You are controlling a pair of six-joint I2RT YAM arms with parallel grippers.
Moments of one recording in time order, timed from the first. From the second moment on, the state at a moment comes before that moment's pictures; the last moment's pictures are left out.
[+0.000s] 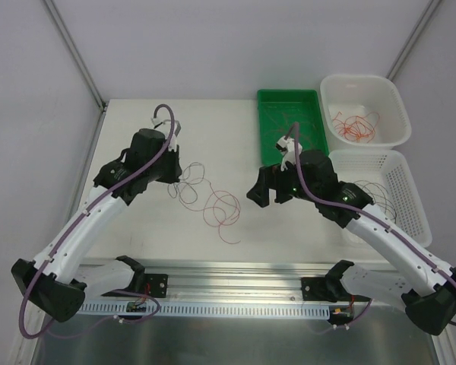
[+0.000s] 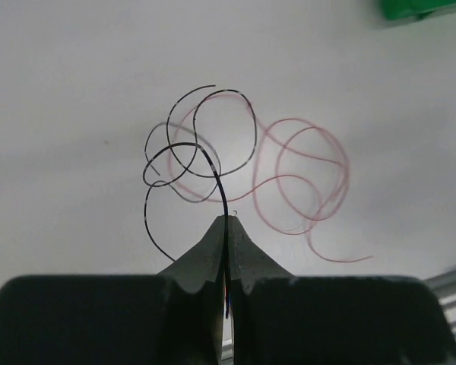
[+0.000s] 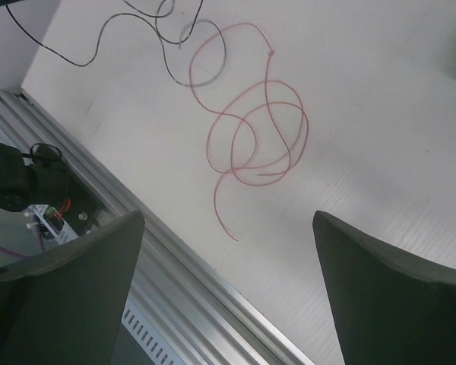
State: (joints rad) left arm -0.45 1.13 1.13 -0.77 -0.09 -0.27; right arm 0.72 1.04 1.01 -0.53 -0.17 0.37
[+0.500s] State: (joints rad) left arm -0.64 1.10 1.35 -0.76 0.22 -0.19; right arm 0.74 1.00 0.95 -0.31 -0.19 0.49
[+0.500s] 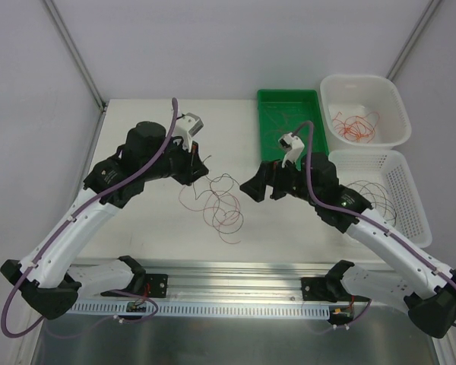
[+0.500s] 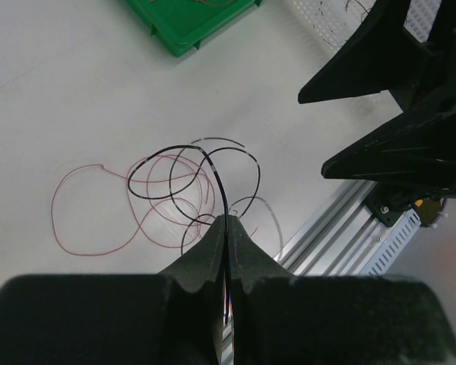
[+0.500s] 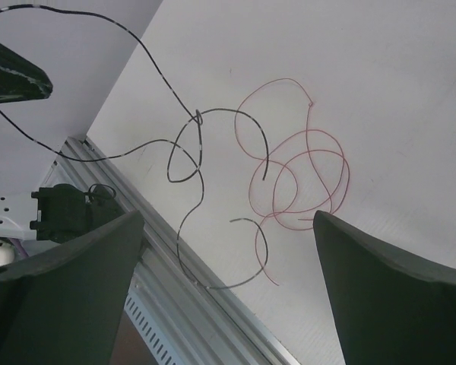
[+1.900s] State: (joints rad) left arm -0.75 1.14 1.36 -0.76 0.19 -0.19; right arm 0.83 1.00 1.04 -0.44 0.11 0.47
